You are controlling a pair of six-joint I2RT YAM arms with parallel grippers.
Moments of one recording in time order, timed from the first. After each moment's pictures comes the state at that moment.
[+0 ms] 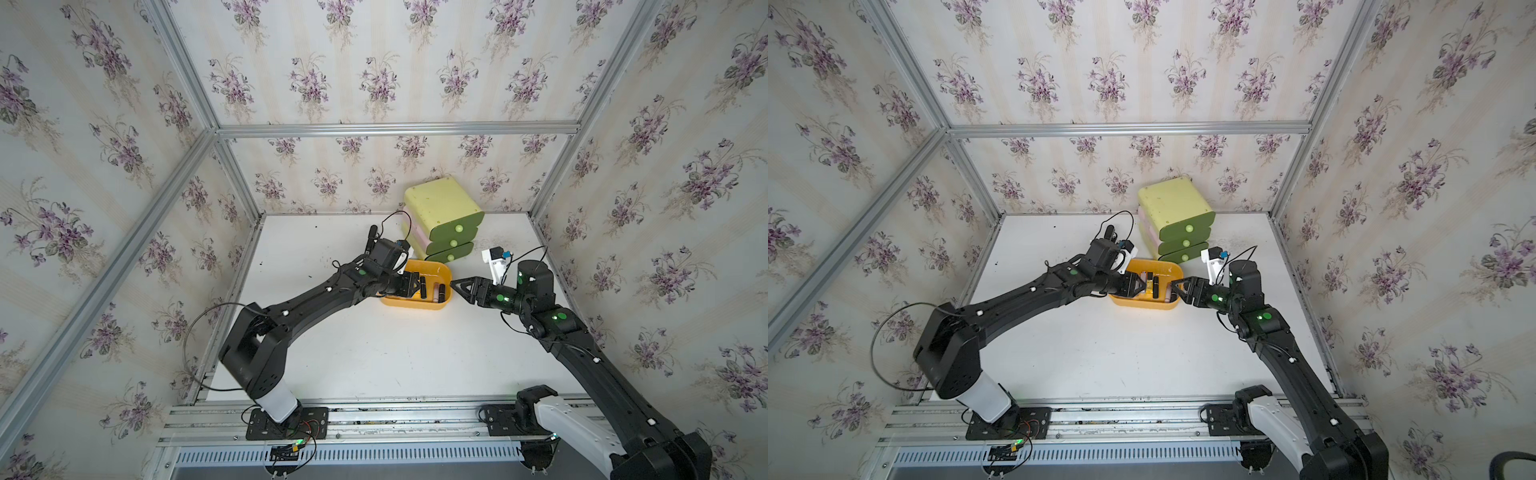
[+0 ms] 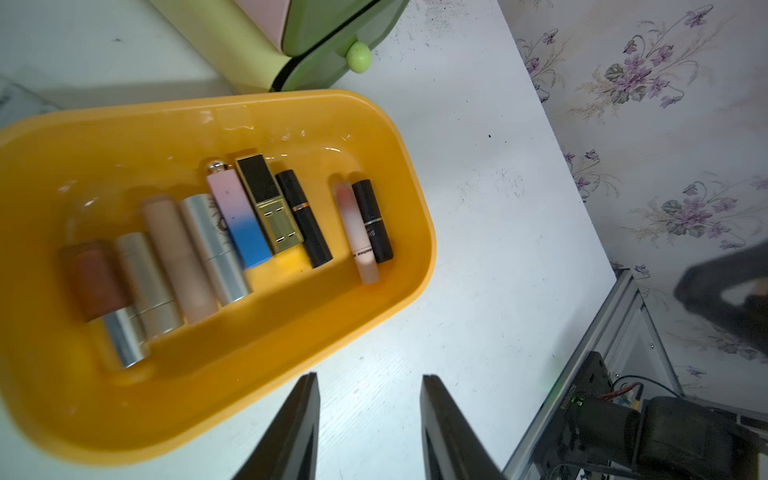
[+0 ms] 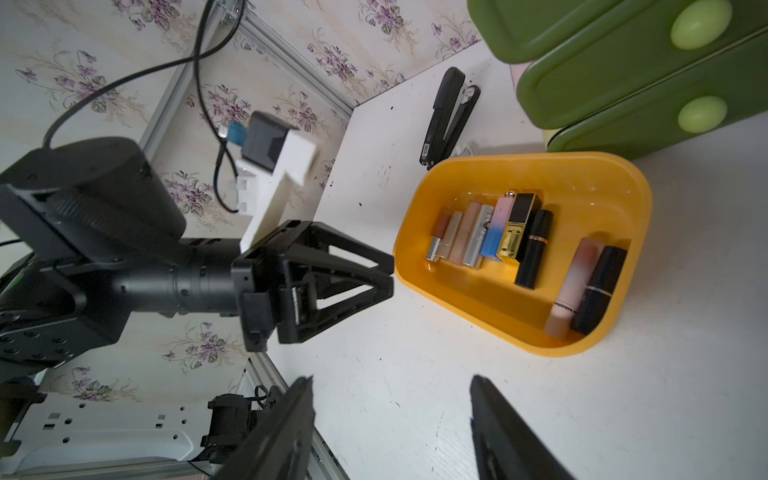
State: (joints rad) left arm -0.69 1.58 1.22 -0.41 0.24 -0.44; right arm 0.26 0.94 0.74 -0.29 -0.63 0.56
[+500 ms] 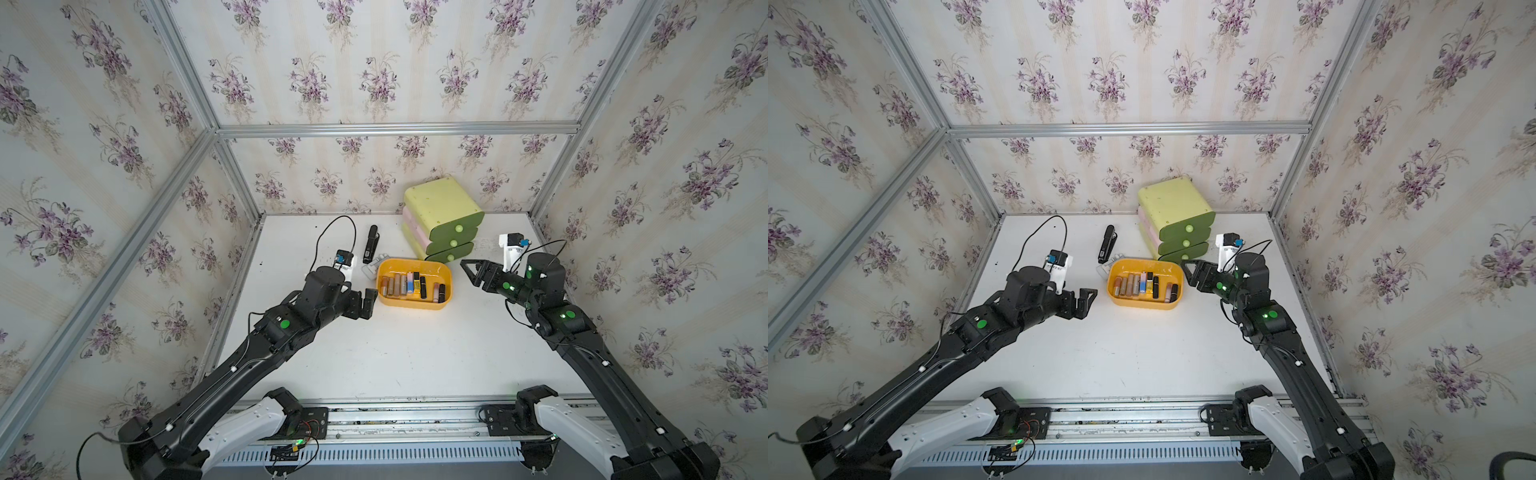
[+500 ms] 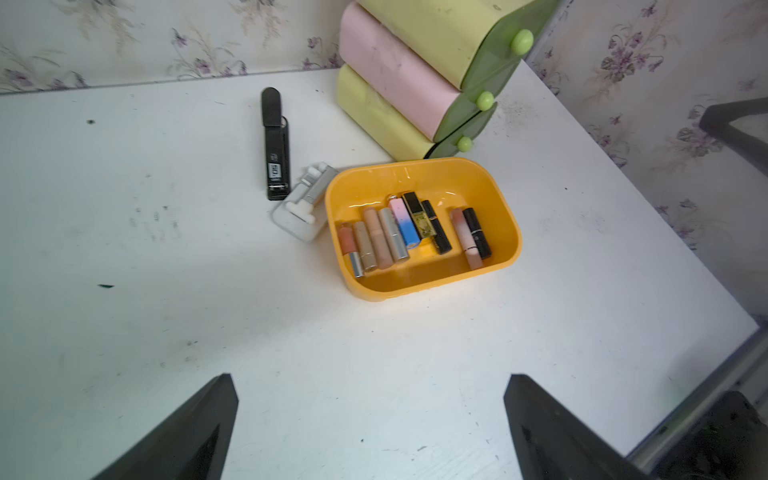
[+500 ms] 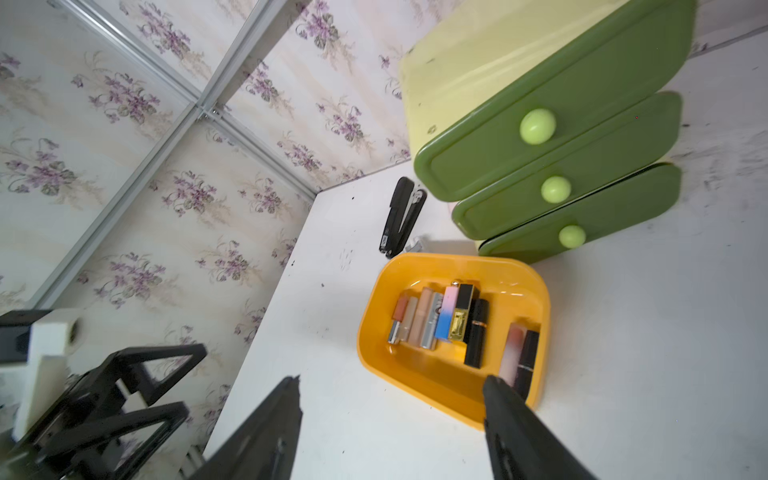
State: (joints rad) left arm -0.65 0.91 0.92 -0.59 -0.16 -0.32; right arm 0.26 0.90 0.79 -0.23 -0.34 0.56
